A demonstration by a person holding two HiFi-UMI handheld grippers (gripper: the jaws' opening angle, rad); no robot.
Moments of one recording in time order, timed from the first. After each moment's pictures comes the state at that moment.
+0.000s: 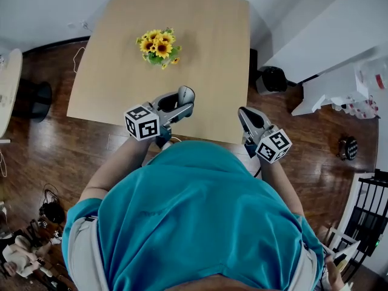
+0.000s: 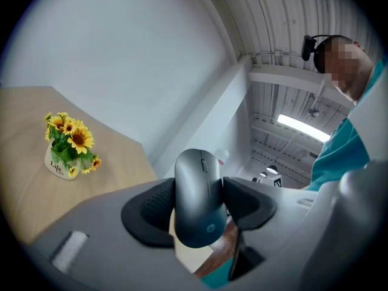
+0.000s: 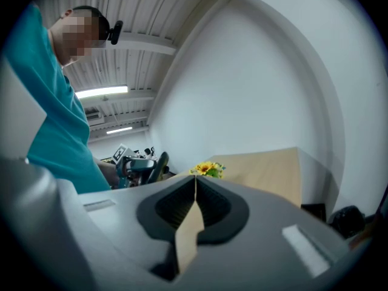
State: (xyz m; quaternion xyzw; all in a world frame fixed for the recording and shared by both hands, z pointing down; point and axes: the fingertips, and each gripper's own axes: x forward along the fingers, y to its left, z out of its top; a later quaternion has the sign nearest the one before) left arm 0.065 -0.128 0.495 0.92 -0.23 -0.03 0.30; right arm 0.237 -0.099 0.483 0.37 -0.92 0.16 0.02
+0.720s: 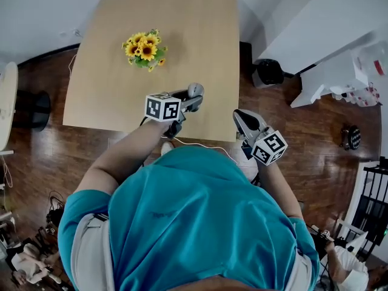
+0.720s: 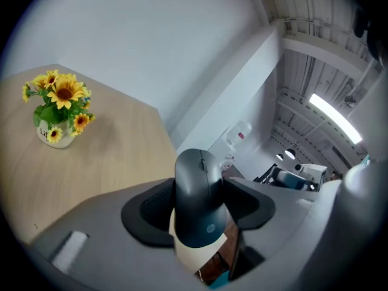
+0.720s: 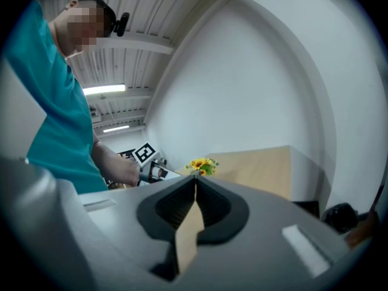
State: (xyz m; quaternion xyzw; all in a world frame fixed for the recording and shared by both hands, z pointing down) left arm 0.147 -0.168 0.583 0.88 -0.26 0.13 0.38; right arm 0.263 -0.087 0.501 0.38 -0.91 0.16 0.03
